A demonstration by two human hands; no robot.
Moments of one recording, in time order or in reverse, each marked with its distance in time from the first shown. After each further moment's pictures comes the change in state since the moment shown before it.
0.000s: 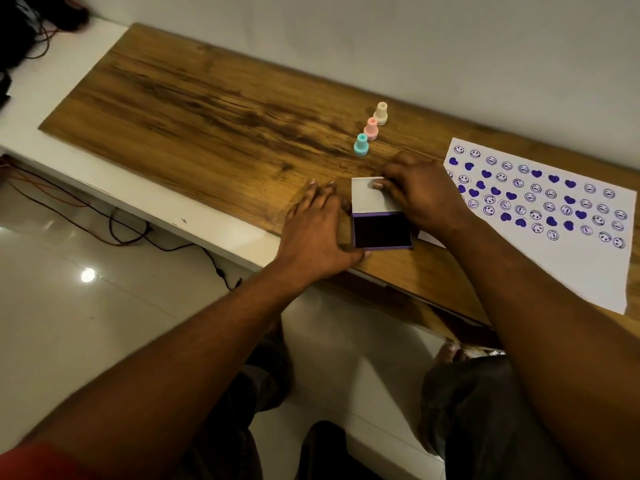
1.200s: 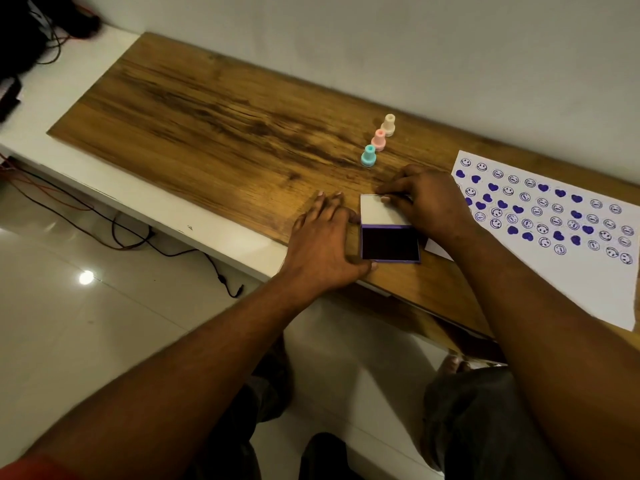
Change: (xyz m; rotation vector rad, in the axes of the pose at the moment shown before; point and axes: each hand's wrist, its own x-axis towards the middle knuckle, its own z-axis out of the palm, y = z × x) left_hand -0.001 -0.003 0.002 -0.031 -0.010 0.031; right_hand 0.007 0.000 0.001 -0.029 0.035 0.034
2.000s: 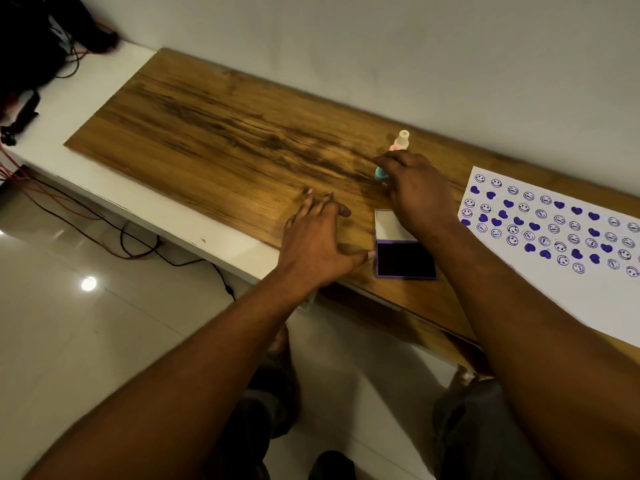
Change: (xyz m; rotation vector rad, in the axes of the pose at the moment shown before) left_hand 0.012 -0.027 -0.028 -0.085 0.073 -0.080; right_hand 0.044 -0.033 0.016 -0.111 0.188 0.057
